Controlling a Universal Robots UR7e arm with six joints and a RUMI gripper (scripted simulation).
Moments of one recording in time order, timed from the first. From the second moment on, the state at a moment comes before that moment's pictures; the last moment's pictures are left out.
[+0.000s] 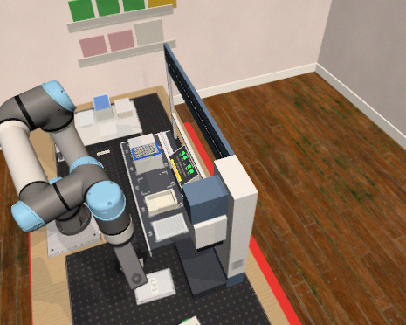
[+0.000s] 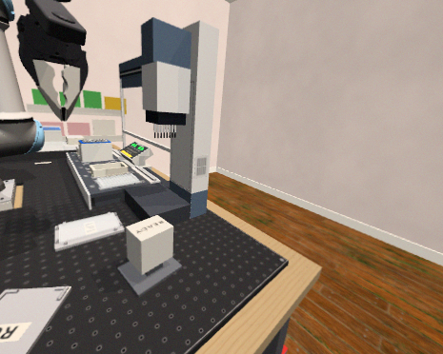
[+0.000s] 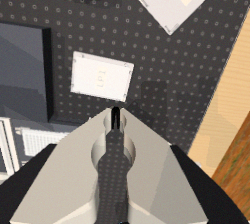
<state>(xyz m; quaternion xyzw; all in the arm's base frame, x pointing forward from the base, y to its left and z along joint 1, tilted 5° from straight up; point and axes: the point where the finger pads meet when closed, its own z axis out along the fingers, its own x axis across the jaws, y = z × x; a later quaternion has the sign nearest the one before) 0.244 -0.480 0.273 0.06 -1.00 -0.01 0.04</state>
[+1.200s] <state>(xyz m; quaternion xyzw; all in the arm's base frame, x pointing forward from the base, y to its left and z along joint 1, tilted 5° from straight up) 0.310 -0.522 0.268 0.07 -1.00 -0.01 0.04</state>
